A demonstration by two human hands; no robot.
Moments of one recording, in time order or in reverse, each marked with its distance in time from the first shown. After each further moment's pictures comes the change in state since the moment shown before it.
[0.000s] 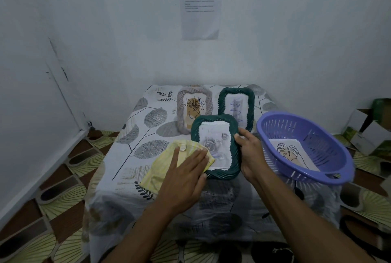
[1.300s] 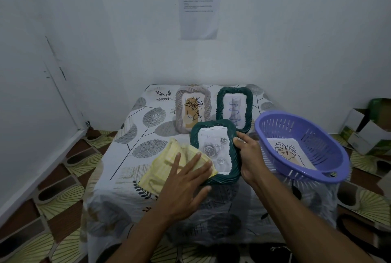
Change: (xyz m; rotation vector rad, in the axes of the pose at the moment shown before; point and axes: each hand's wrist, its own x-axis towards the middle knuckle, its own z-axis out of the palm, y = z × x) left_hand -0.012 0.006 0.003 -0.039 -0.026 0.058; right_hand -0.006 0.003 -0.004 -0.016 0.036 0.056
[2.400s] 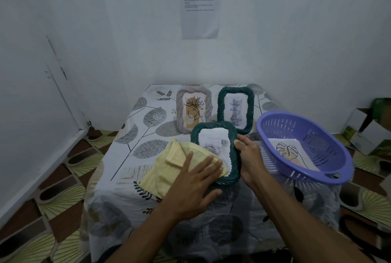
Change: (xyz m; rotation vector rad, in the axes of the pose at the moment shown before) left_hand 0.017 0.005 0.005 0.038 -0.058 0.100; right_hand 0.004 0.008 -0.001 -0.020 0.015 0.013
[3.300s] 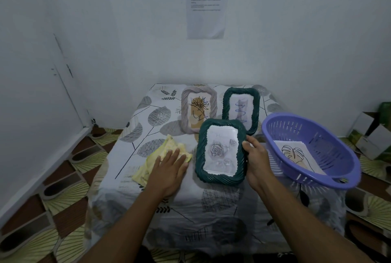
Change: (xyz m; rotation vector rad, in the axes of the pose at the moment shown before) left_hand -0.018 -0.081 0.031 -0.186 -0.207 -0.567; right_hand -0.003 -0.001 -0.001 0.089 0.032 0.021
